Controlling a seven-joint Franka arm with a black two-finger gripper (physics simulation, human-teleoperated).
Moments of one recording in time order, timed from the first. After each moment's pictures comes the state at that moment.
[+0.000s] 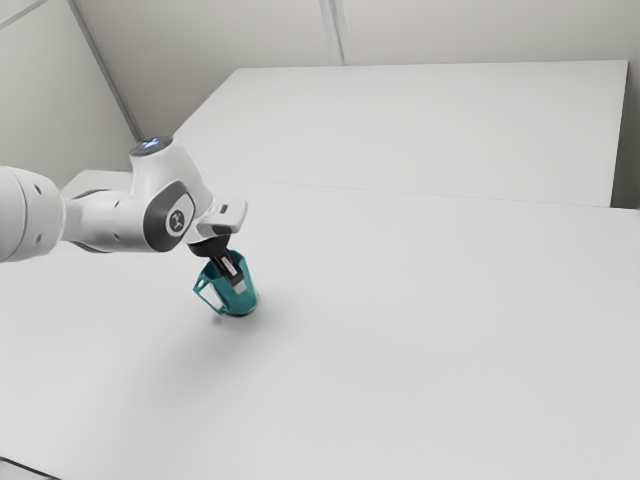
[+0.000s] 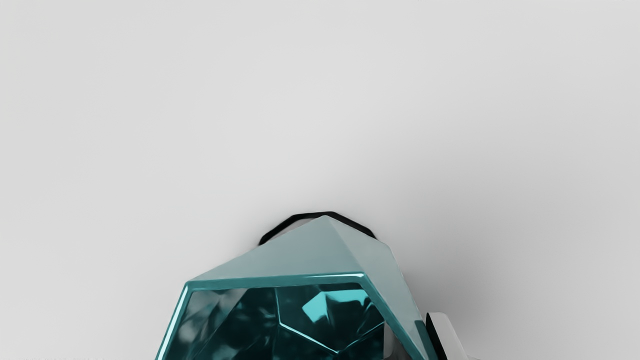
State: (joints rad) arm 0.14 0.06 -0.11 -2.25 -0.07 2.39 0.66
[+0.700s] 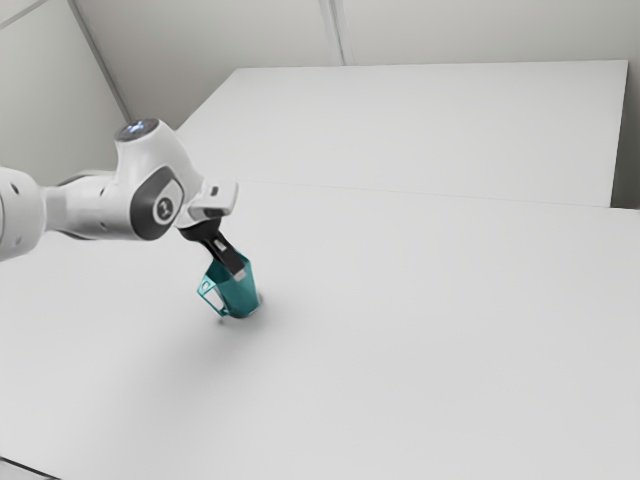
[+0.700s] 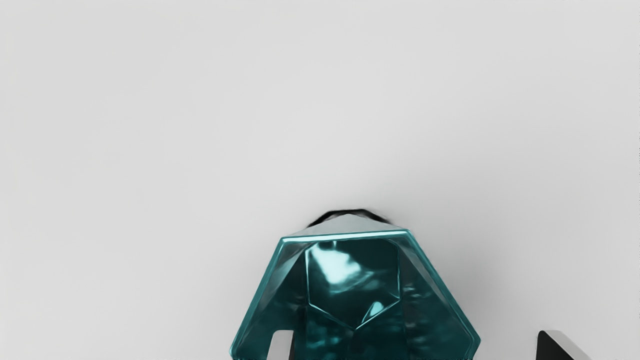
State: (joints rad) arm 0.14 -0.02 -0.11 -2.25 -0.05 2.38 0.61
